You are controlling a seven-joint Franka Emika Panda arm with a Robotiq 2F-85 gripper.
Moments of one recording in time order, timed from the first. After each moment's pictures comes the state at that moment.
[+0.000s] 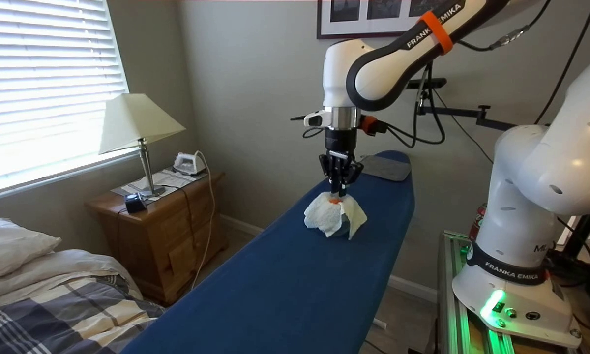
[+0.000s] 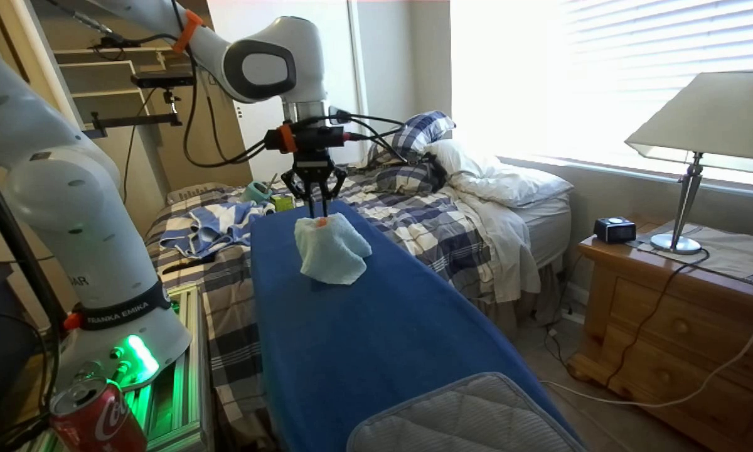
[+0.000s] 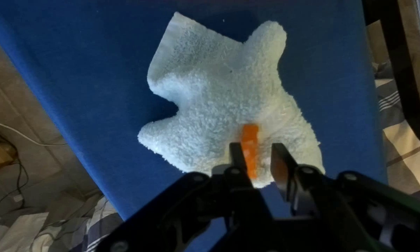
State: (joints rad) arm 0.09 -0.40 -0.13 -2.68 -0.05 2.24 -1.08
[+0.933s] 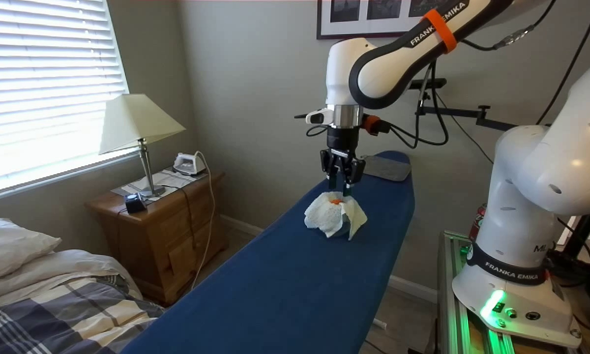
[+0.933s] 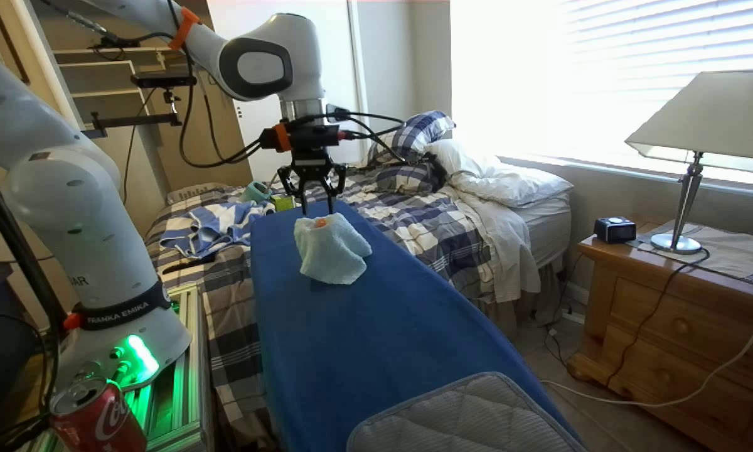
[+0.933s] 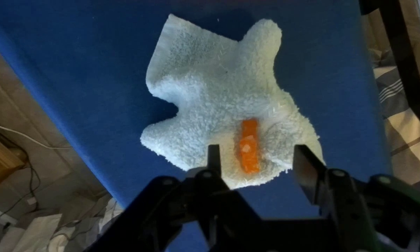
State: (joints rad) arm 0.08 -0.43 -0.13 -2.69 -0.03 2.25 -1.03
